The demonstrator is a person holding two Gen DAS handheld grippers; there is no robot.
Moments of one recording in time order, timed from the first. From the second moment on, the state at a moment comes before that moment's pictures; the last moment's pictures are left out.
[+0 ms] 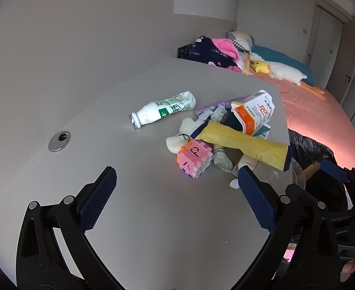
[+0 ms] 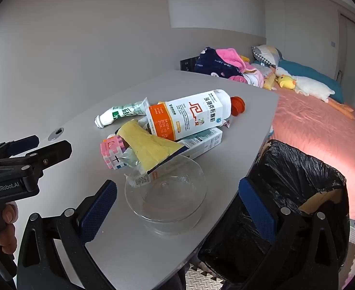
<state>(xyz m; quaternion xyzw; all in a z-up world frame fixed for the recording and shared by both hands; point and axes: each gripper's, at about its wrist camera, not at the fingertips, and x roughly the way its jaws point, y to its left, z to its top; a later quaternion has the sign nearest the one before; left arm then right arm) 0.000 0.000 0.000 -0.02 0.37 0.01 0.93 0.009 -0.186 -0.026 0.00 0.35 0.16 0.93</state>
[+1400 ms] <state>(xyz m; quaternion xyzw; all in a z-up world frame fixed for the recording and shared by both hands) 0.001 0.003 -0.001 -0.03 0.38 0.00 0.93 0.010 -0.186 -0.029 -0.01 0.35 0.16 0.92</state>
